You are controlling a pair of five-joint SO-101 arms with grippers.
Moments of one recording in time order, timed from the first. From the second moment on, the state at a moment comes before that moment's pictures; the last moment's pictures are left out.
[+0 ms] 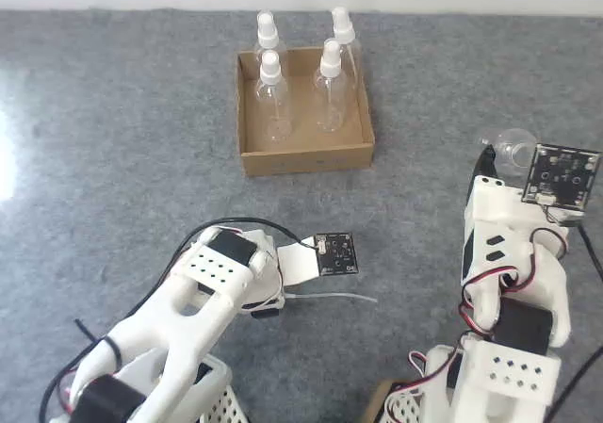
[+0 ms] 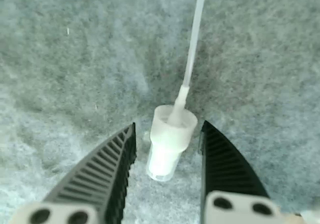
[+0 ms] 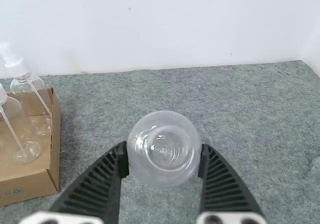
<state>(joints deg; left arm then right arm) 21.5 -27.4 63.2 63.0 -48.3 10.9 -71.6 55.6 44.7 2.9</state>
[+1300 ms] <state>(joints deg) 21.5 -34.9 55.1 76.4 -24.8 6.7 -71.6 55.6 44.7 2.9</state>
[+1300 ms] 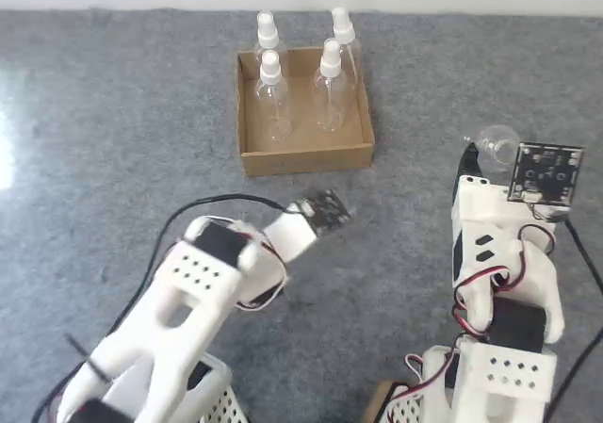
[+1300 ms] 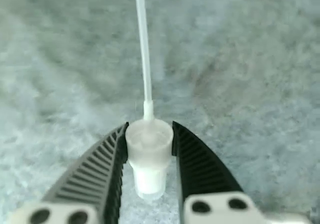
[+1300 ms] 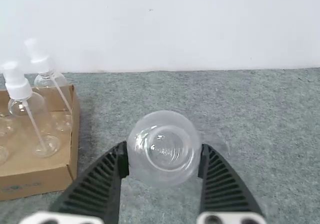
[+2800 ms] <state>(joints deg) -20.1 -48.3 58.1 55.8 18.3 -0.6 -71.5 60.1 41.8 2.9</state>
